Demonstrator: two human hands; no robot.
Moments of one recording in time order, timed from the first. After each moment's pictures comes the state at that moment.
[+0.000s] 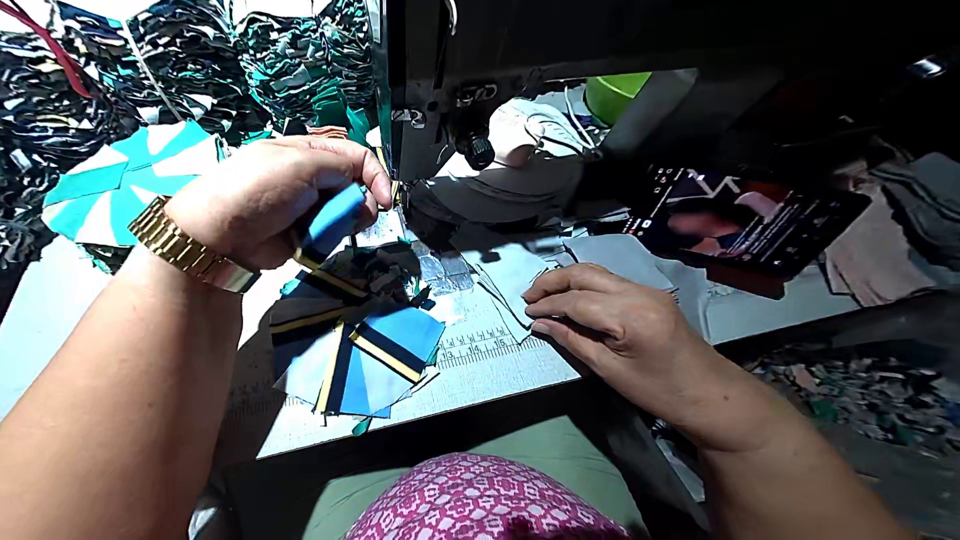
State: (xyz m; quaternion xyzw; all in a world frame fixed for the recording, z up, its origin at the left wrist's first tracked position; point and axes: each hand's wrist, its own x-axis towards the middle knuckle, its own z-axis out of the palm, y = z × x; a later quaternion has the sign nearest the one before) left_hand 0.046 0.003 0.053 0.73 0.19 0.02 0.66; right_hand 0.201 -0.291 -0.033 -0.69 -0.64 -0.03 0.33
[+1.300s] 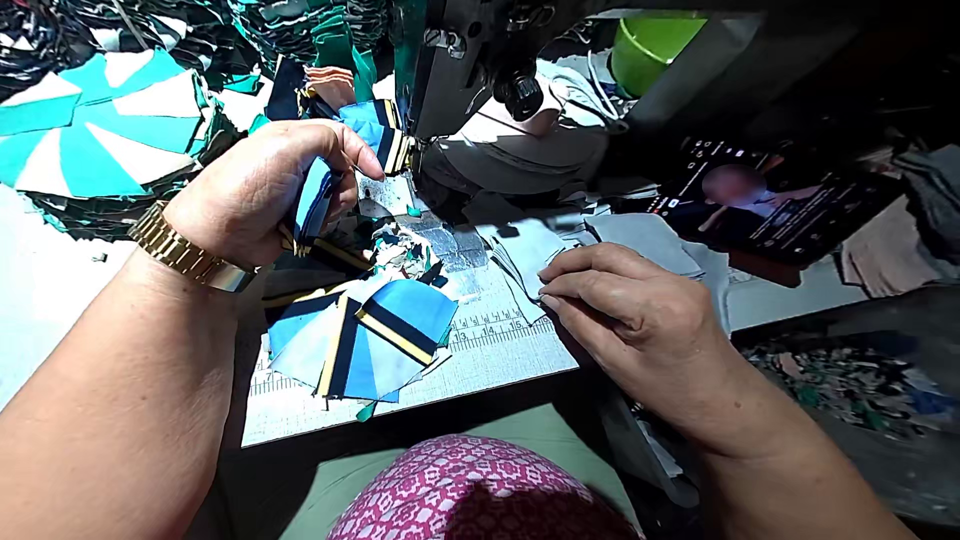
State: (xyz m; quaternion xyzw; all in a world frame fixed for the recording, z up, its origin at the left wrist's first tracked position) left_hand 0.035 0.019 0.009 0.70 0.19 0.07 0.68; right_hand 0.183 -0.286 -0.031 -0.73 -0.61 -0.07 0.29
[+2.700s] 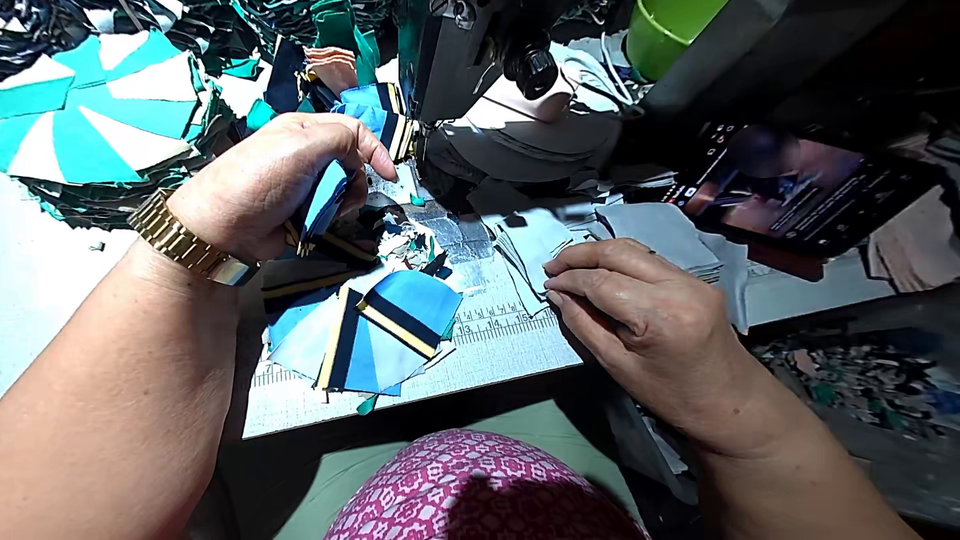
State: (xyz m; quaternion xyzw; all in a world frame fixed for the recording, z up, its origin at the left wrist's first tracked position) left_hand 0.035 0.018 0.002 0.74 0.14 0.06 0.65; right_hand 0.181 -0.284 -0.037 -0.71 -0.64 -0.11 0.28
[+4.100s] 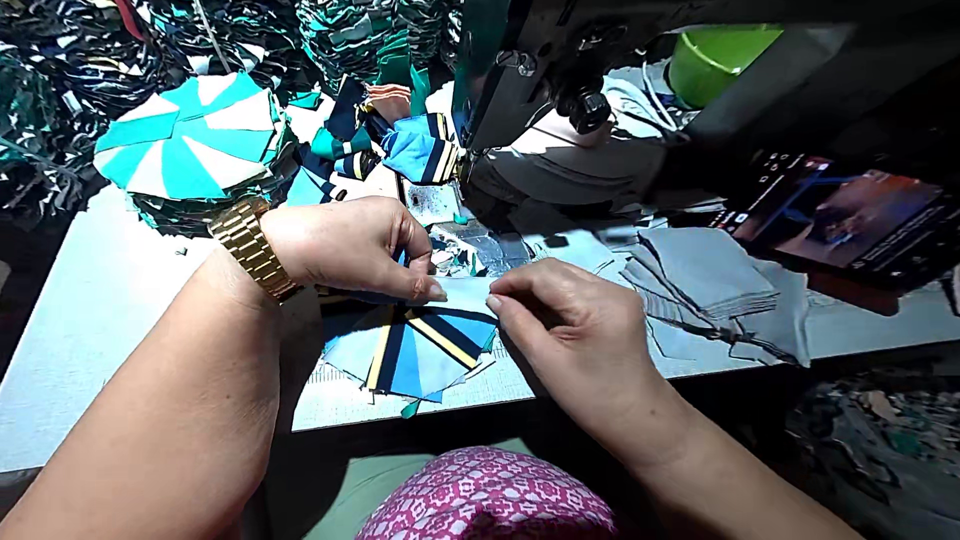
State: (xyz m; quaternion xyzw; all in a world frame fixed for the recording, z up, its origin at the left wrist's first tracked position) left_hand 0.024 0.015 0.013 0.91 -0.02 -0.13 0.40; right_hand 0.125 -0.220 -0.047 -0.72 -0.54 -0.03 0.43
